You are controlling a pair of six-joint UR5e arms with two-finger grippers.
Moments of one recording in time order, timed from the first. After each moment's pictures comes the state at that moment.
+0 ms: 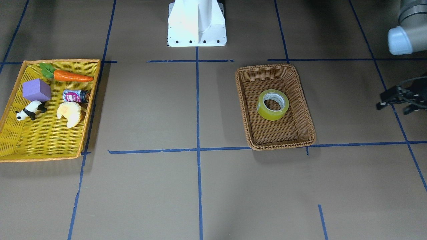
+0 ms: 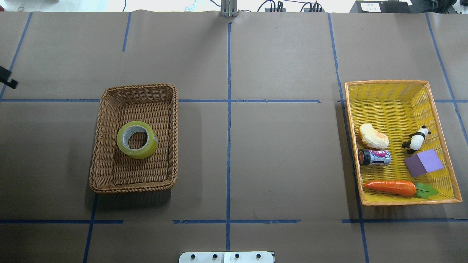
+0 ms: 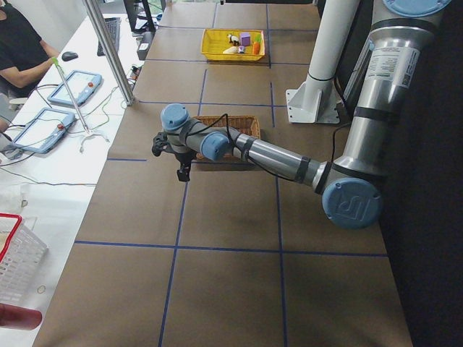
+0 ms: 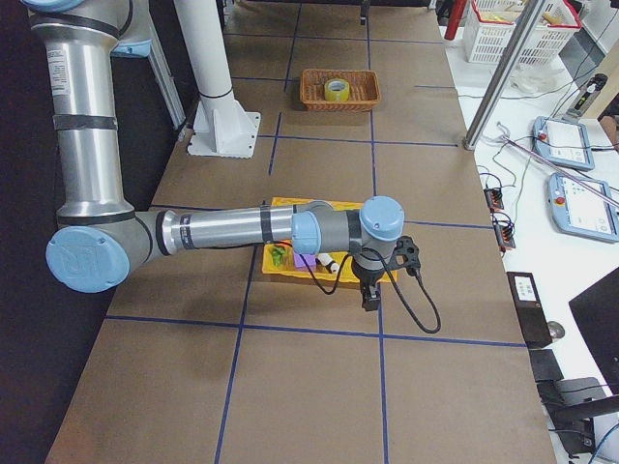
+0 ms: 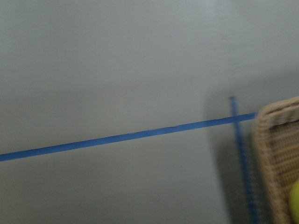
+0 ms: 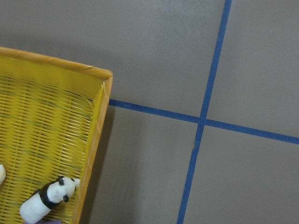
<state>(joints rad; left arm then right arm) -1.33 -1.72 -1.62 -1.68 -2.41 -0.23 1.51 -1.54 1.67 -1.60 2.37 -0.07</state>
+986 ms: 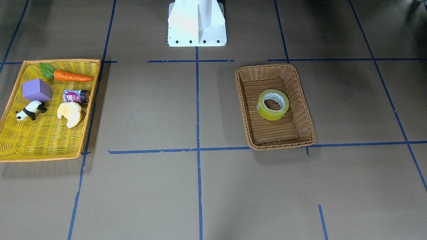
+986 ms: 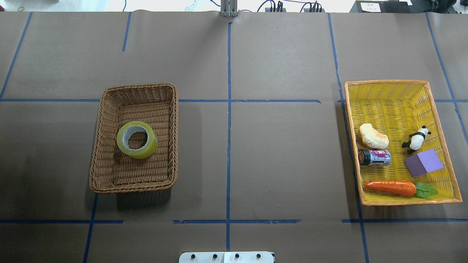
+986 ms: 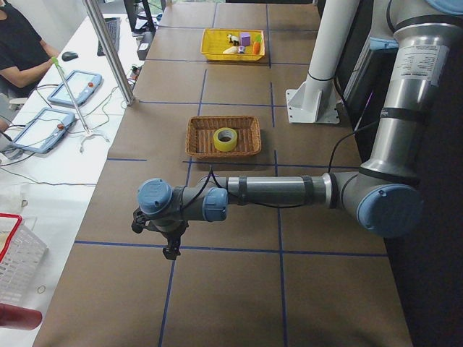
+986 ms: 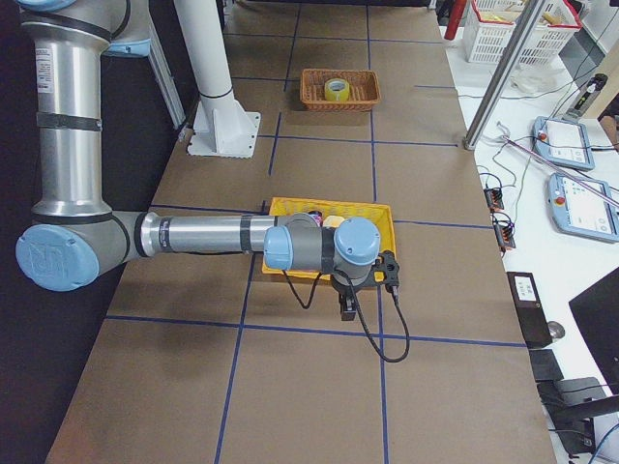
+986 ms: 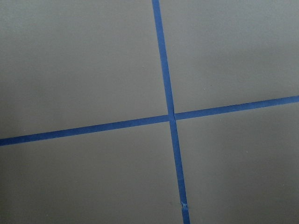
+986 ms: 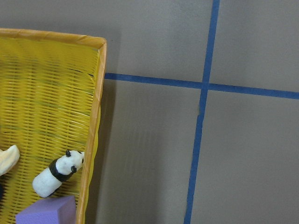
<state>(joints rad) -1.57 -1.72 -1.41 -1.57 -2.41 0.15 1.55 -1.62 1.68 -1.59 2.47 -0.07</state>
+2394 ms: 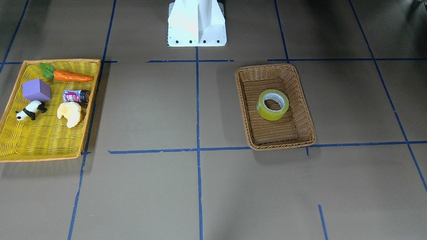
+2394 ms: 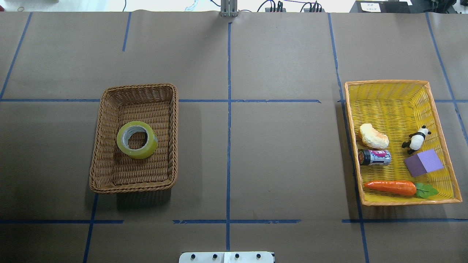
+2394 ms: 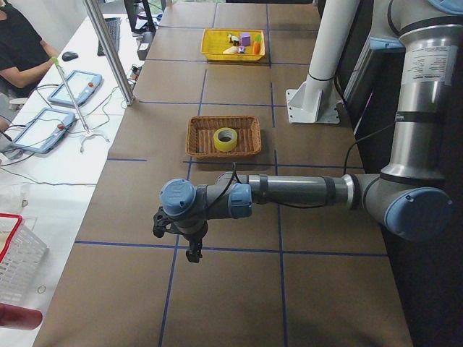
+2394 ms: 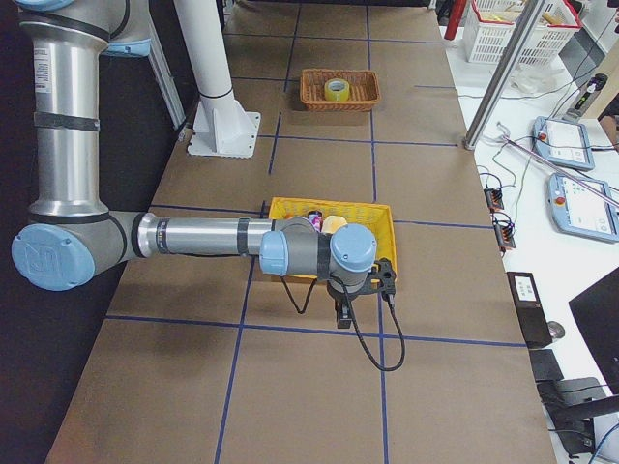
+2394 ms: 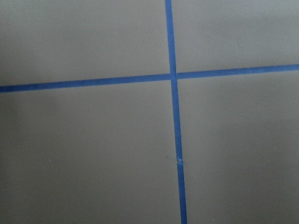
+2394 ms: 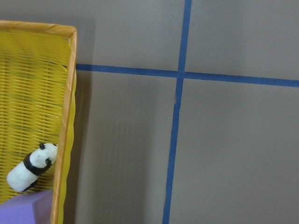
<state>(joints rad) -1.58 -1.59 -1.55 -1.49 -2.40 0.15 1.57 -1.64 1.67 -1.60 2.43 -0.08</state>
